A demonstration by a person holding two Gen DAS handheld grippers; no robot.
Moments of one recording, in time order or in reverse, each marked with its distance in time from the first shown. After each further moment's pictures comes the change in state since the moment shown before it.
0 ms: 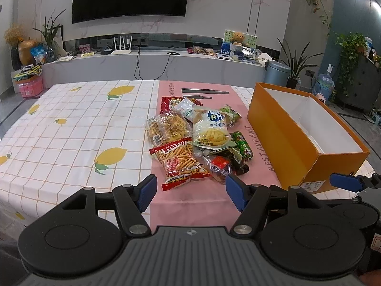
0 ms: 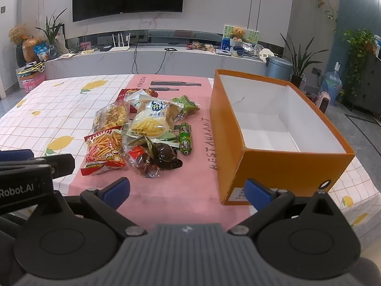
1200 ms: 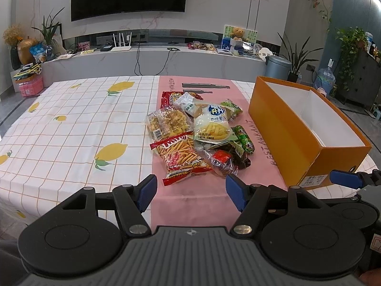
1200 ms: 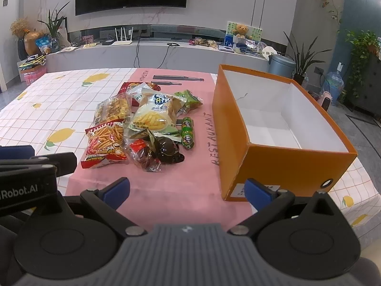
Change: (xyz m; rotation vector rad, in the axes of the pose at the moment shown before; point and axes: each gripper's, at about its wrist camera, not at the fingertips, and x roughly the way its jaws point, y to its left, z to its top) left arm 0.004 0.000 -0.002 0.004 0.022 0.003; right arm 0.002 0.003 -0.001 -0.022 0.024 0.003
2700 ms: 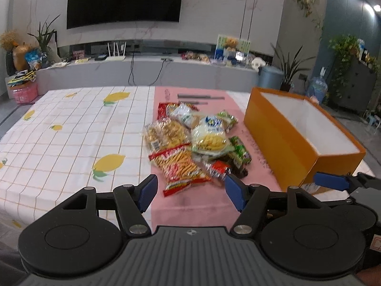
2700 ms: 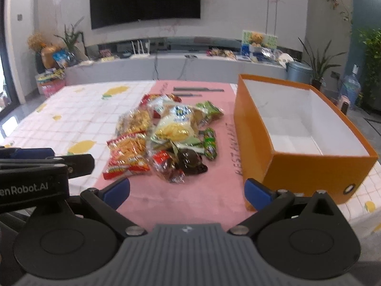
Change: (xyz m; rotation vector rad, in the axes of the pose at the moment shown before) left arm -0.005 0.009 0.004 0.005 -0.065 -0.049; right arm -0.002 0.002 -0.001 0.032 -0.107 0.136
